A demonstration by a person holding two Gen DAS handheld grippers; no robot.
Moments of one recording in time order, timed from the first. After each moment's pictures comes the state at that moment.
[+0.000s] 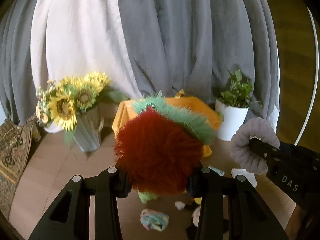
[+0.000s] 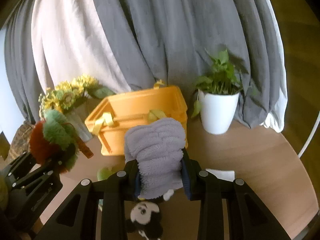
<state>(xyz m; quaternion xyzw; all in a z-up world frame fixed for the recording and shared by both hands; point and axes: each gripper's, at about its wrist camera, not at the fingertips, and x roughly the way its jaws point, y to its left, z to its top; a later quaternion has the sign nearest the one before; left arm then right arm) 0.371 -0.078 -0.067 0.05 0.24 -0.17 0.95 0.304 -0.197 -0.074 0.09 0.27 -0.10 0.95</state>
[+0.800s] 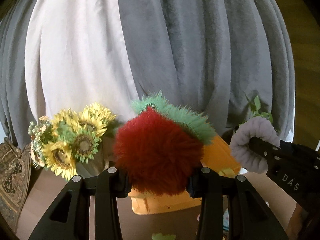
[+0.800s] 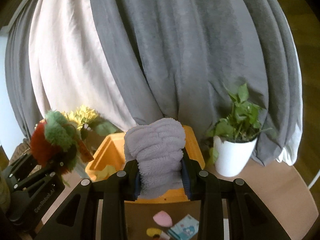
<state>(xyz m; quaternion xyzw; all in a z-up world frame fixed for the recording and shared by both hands) 0.468 -0.081 -0.029 0.05 0.18 -0.16 0.97 0.395 -0.203 -0.029 0.08 0.20 -0.10 0.97</state>
